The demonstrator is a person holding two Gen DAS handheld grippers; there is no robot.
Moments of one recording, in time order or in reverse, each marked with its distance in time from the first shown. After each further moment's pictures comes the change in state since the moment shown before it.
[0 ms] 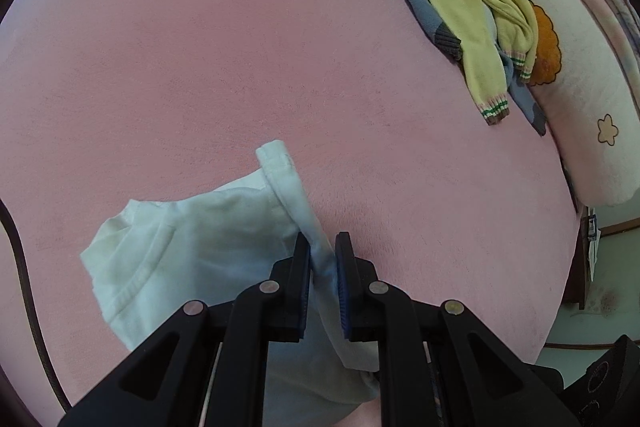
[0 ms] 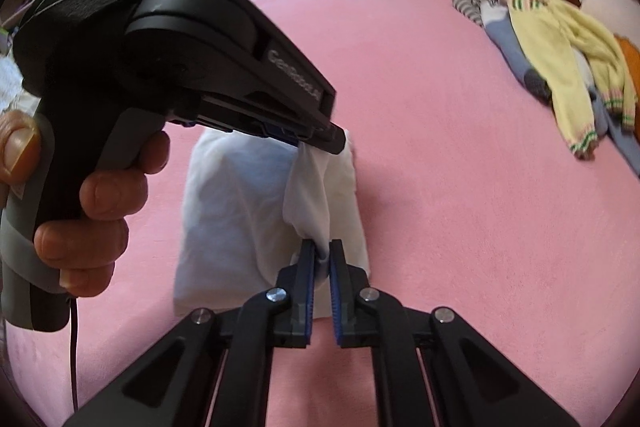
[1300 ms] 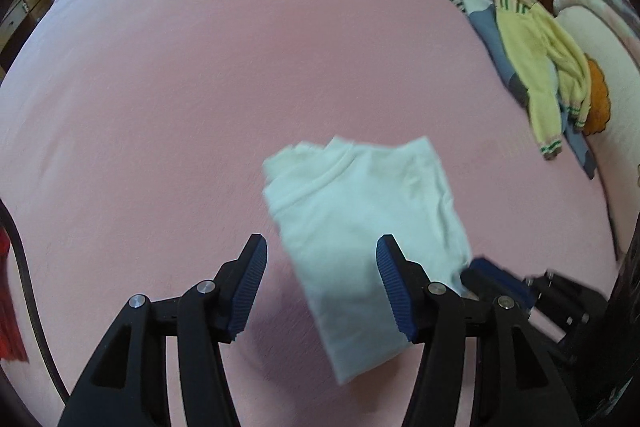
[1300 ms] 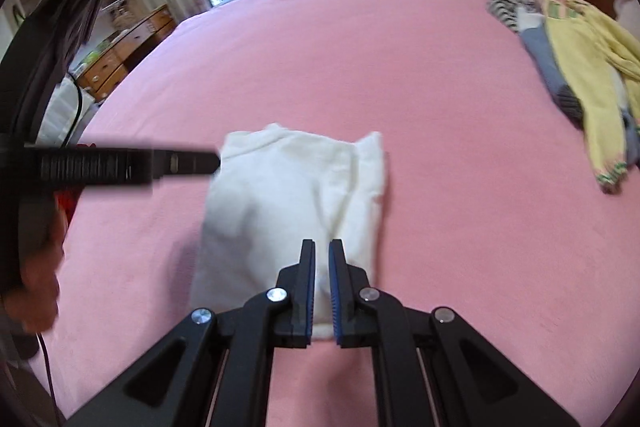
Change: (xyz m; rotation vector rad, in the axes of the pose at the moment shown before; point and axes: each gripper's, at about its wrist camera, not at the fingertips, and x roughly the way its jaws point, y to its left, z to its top) left arm -0.075 0.042 -0.069 -0.188 -0.140 0.266; right arm 0.006 -0.008 0.030 -0.080 0.043 0.141
